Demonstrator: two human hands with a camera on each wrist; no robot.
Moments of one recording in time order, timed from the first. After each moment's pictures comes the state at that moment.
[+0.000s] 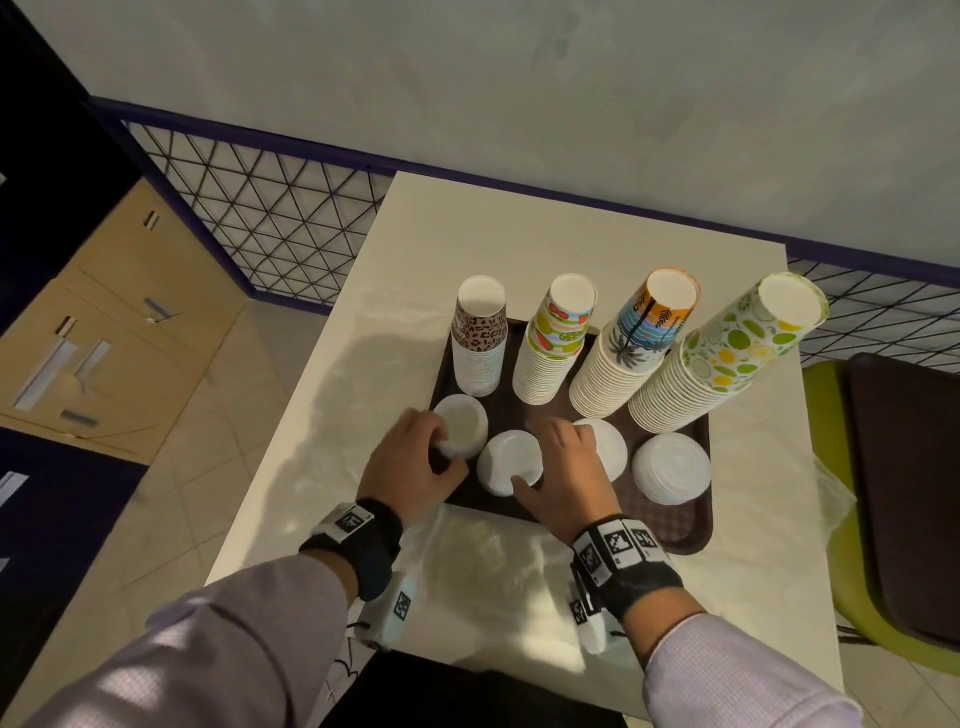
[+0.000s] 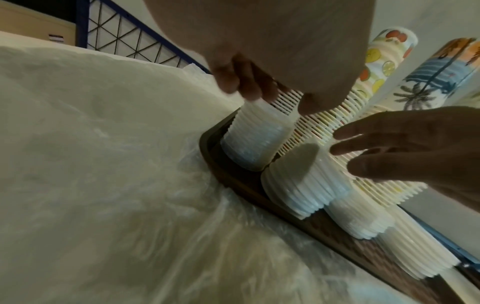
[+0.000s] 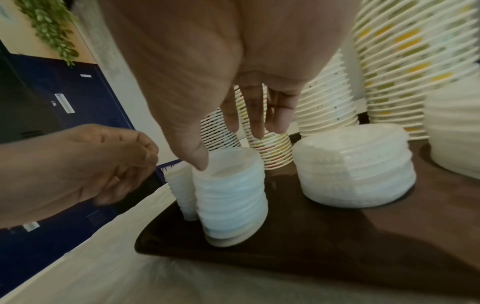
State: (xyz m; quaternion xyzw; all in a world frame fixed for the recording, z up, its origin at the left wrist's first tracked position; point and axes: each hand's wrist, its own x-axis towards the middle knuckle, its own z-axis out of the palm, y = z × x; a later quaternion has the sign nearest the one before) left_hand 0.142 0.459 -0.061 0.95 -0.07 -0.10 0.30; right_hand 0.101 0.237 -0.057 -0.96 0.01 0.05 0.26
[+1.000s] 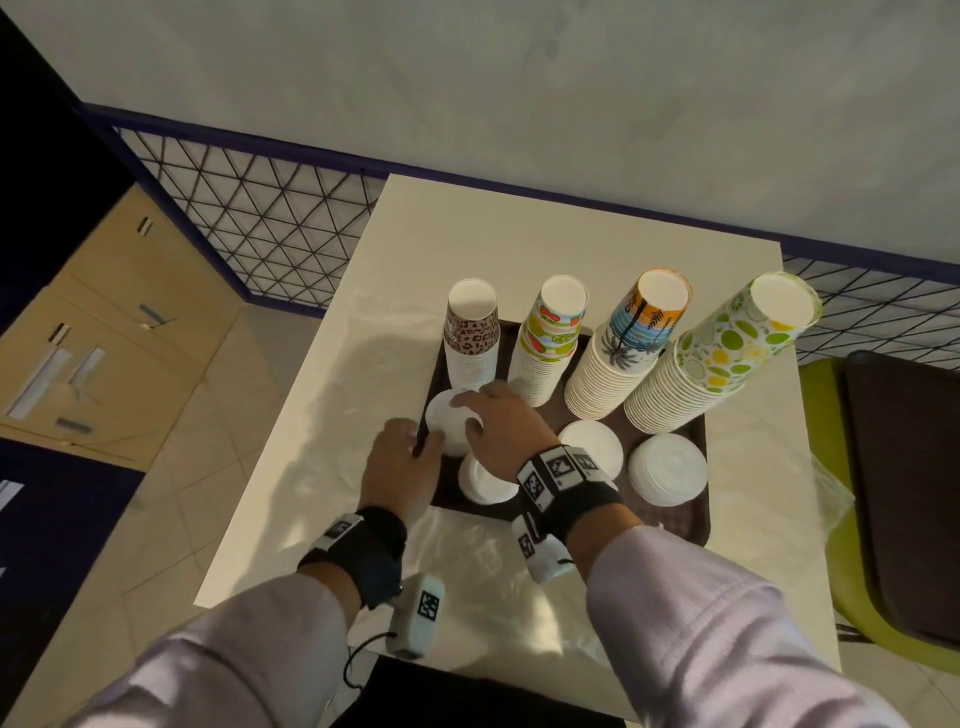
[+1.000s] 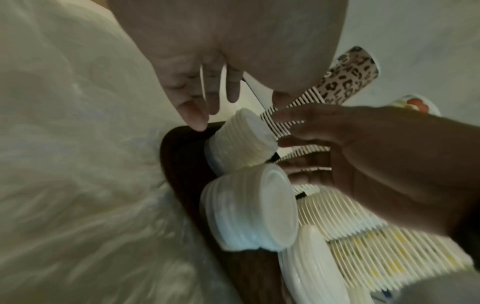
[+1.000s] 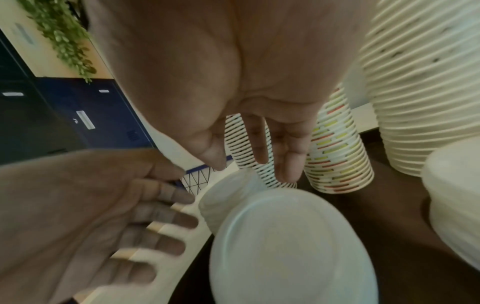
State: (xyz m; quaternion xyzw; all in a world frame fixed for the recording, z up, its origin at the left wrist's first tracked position) left_hand 0.145 0.442 -0.055 0.87 0.16 -0.16 0.44; right_hand 0.173 0.280 -0.032 -0.94 -0.06 0.17 0.28
